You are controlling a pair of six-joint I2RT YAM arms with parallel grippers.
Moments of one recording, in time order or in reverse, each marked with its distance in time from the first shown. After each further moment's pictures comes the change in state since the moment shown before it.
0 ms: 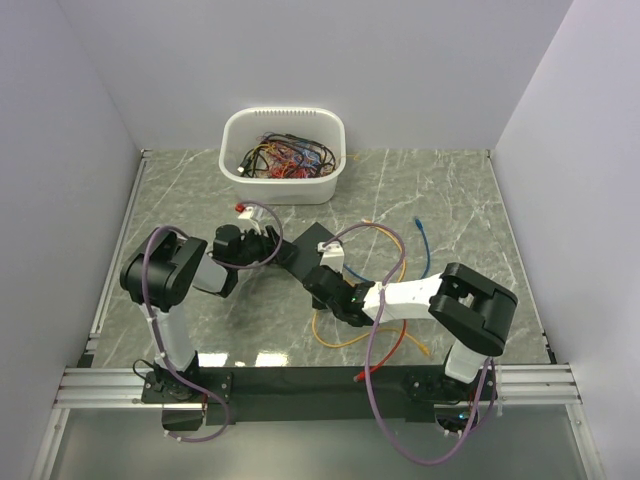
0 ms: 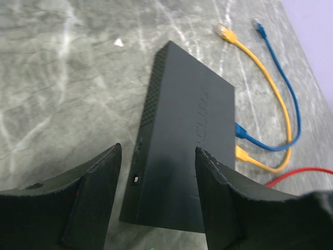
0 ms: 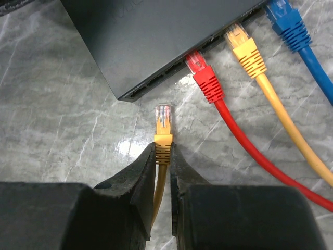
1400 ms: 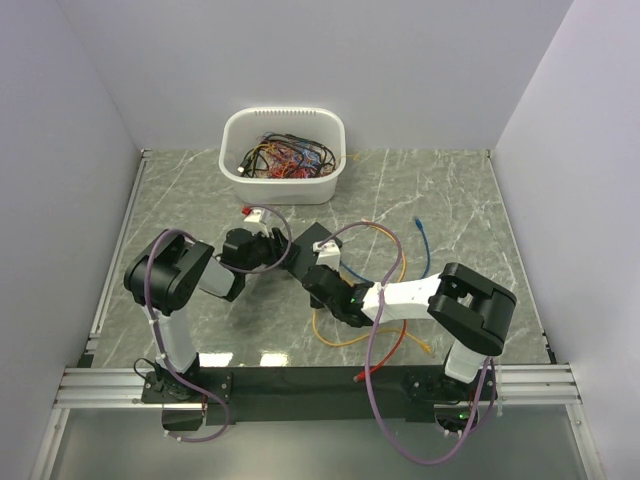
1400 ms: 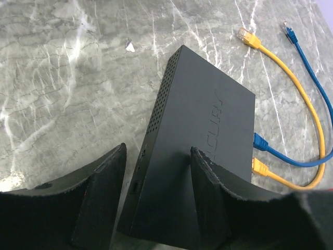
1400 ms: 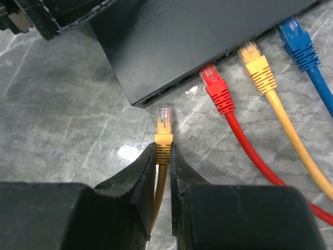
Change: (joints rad) left arm -0.081 -0.007 -0.007 -0.002 -0.190 0.057; right arm 0.010 0.005 0.000 0.055 0.001 -0.077
